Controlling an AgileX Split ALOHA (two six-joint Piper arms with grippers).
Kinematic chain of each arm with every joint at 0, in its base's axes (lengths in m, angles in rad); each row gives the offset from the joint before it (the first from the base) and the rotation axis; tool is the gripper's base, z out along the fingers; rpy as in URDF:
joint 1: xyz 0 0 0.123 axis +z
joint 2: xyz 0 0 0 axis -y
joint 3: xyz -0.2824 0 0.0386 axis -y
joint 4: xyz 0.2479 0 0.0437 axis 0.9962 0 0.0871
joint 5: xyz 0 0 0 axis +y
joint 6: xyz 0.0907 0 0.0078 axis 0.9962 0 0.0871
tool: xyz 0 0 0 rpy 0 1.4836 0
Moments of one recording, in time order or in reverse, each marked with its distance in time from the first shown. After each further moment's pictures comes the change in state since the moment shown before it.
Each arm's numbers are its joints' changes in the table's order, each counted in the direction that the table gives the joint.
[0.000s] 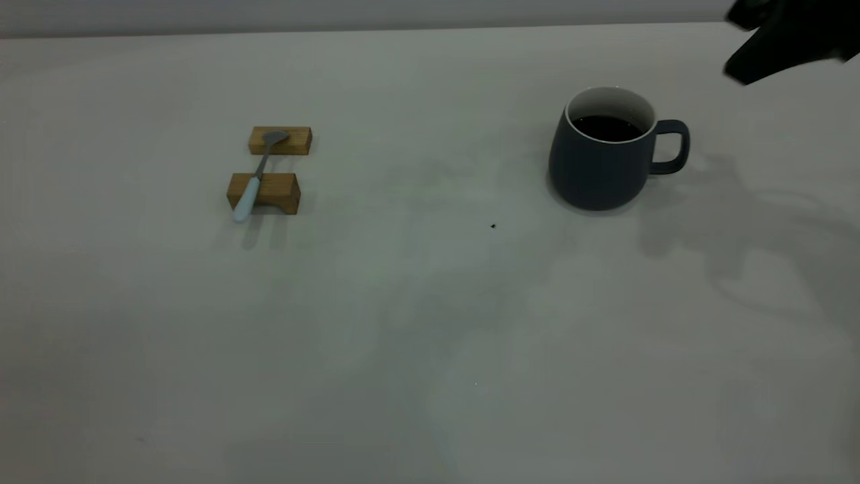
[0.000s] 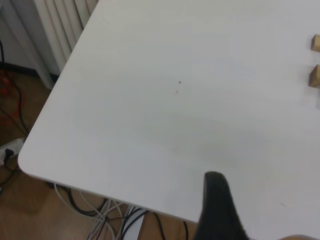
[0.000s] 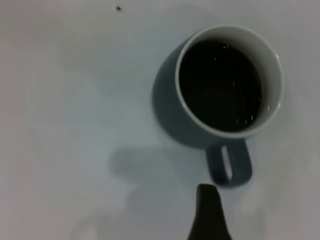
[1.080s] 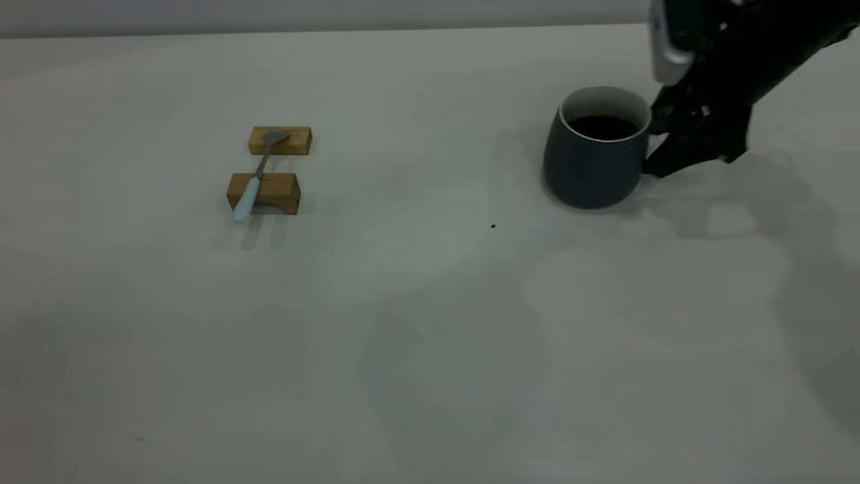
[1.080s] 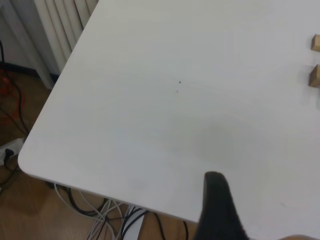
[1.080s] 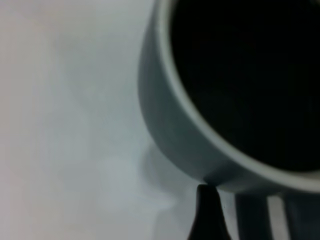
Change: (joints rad) left arm 0.000 0.000 0.000 0.000 0.000 0.000; right arm 0.035 -0.468 0.327 0.063 0.016 -0.089
